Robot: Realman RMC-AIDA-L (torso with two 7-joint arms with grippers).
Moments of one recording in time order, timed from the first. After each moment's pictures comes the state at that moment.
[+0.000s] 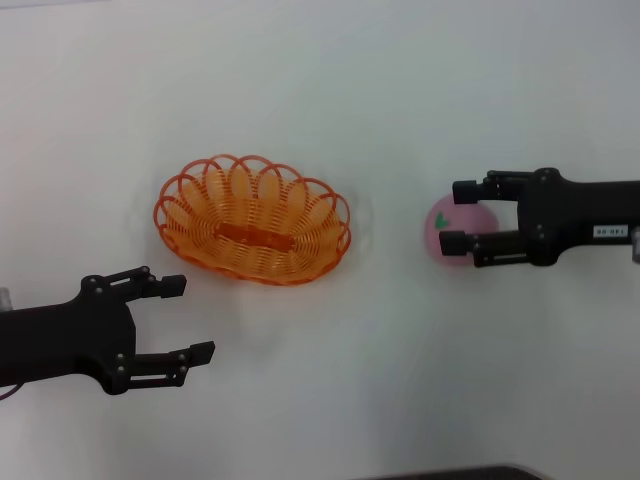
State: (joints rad) left arm -0.19 -2.16 0.89 0.96 2.03 1.68 -1.29; right arm 0.39 2.07 -0.67 -0.74 -2.07 -1.72 1.44
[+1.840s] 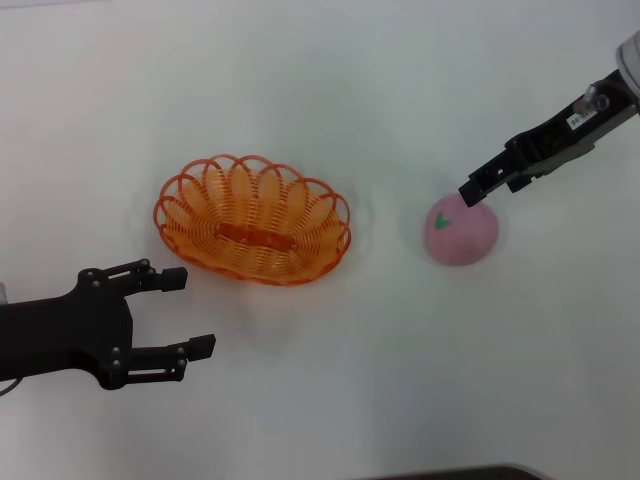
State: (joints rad) left arm -0.21 -2.16 0.85 0.95 2.02 1.73 -1.31; right arm 0.78 2.05 -0.83 -0.99 -2.69 -1.74 2.57
